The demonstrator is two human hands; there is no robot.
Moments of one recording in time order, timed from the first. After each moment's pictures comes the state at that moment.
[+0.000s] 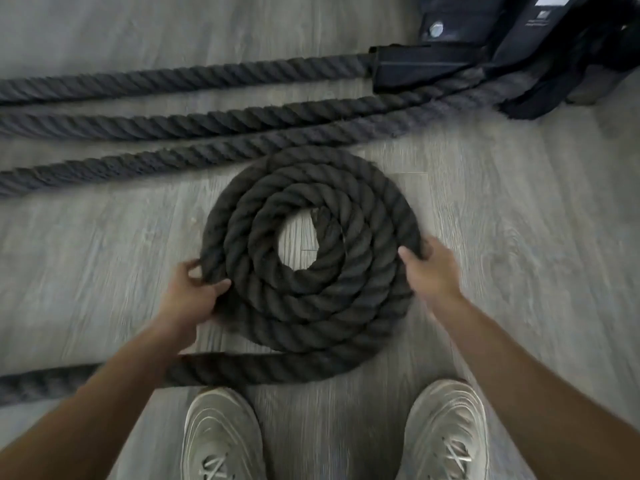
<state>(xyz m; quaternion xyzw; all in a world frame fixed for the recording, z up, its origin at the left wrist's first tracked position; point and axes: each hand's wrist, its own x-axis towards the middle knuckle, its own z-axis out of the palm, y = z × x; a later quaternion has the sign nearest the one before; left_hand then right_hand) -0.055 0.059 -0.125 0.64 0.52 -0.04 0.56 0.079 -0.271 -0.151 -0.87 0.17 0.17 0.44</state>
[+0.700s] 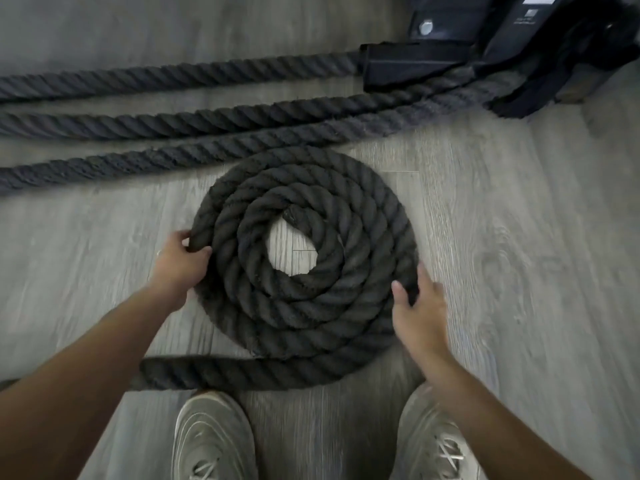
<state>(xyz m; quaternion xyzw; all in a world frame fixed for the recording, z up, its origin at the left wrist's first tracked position) -0.007 0.092 -0.143 0.74 0.48 -0.05 0.47 0.013 -0.272 -0.144 -0.89 0.16 0.16 0.40</state>
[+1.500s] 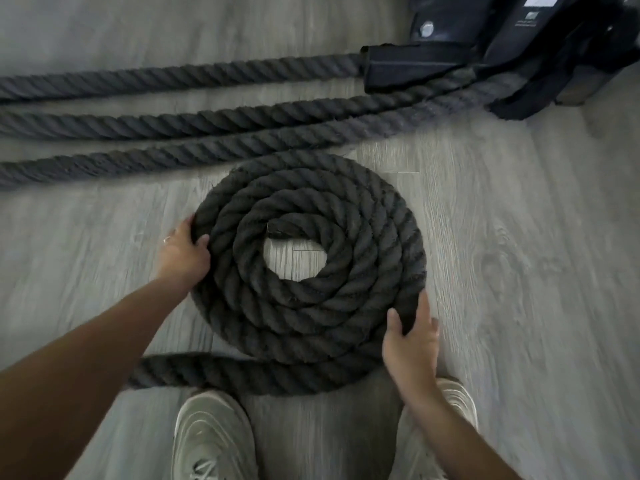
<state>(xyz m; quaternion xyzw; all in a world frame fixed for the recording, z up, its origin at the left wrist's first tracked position) 0.004 0.105 -0.154 0.82 0.42 -0.04 0.39 -0.036 -0.261 -0.133 -0.86 0.23 0.16 0.42</state>
